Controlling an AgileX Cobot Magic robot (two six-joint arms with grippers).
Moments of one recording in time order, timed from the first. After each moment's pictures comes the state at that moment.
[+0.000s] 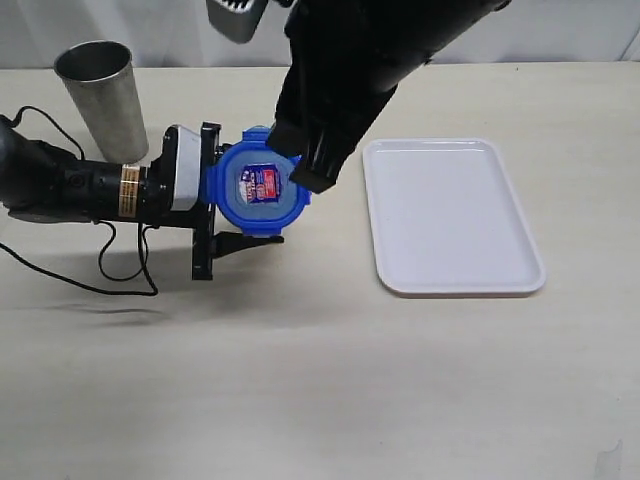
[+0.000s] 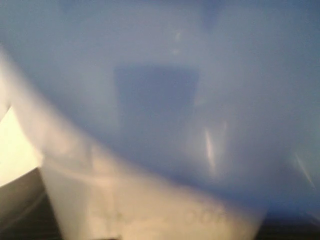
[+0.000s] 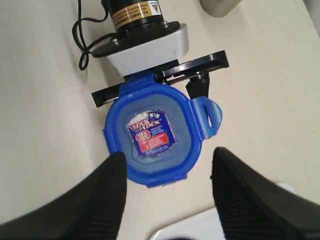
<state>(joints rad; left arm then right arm) -0.19 2.24 -1.03 1.41 -1.18 0.06 0.73 1.58 -1.43 0.09 0.90 -0.65</state>
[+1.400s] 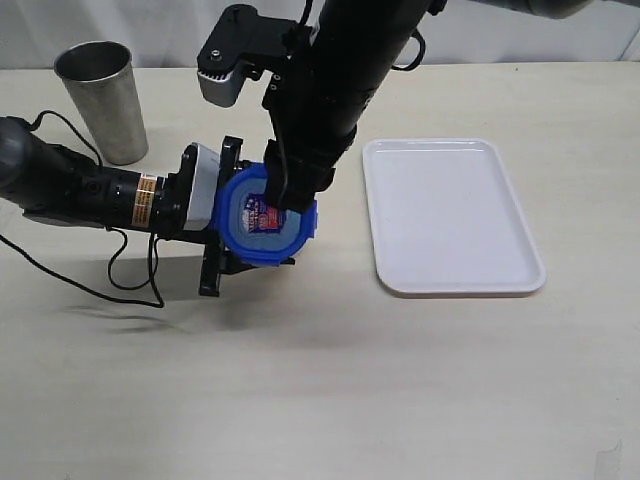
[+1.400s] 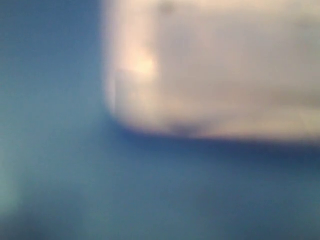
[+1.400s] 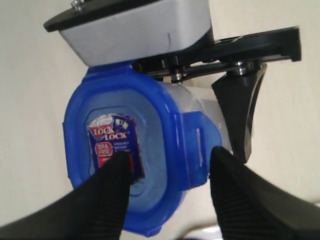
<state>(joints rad) -0.23 2.24 -1.03 1.46 -1.18 0.09 0.66 1.92 -1.62 0.24 1.12 -0.81</state>
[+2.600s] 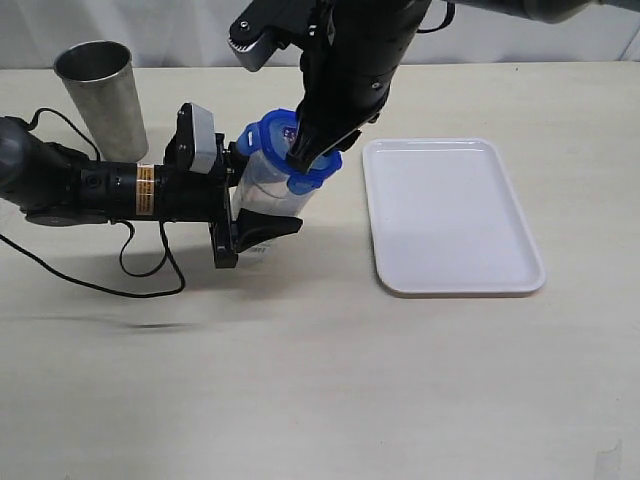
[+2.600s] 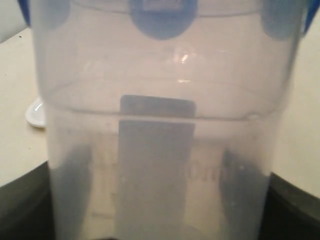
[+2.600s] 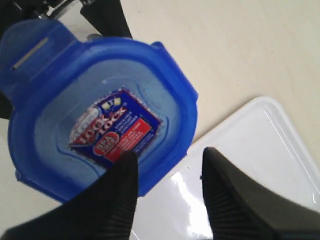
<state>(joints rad) -0.23 2.24 -1.03 1.30 -1.15 -0.36 0.66 1.89 -1.62 -0.19 1.00 -0.27</state>
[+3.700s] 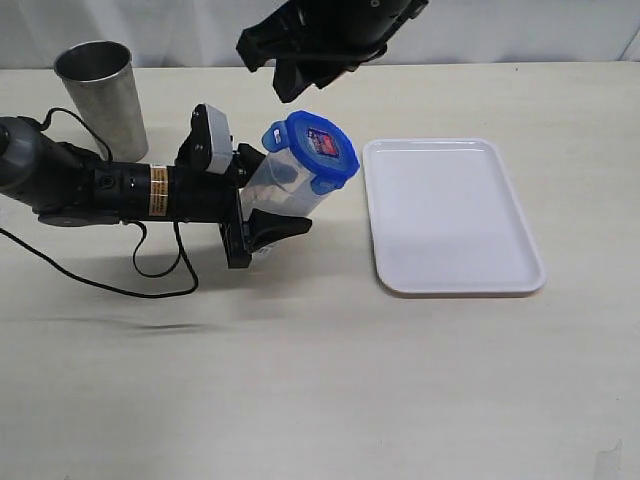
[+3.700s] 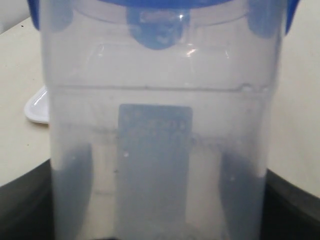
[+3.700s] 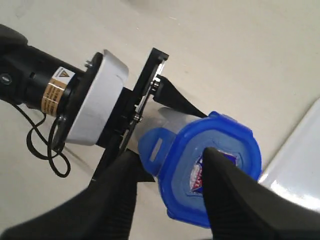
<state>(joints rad) -0.27 2.23 -1.03 1.26 -1.08 -0.37 0.60 1.83 -1.75 0.14 1.07 -0.05</state>
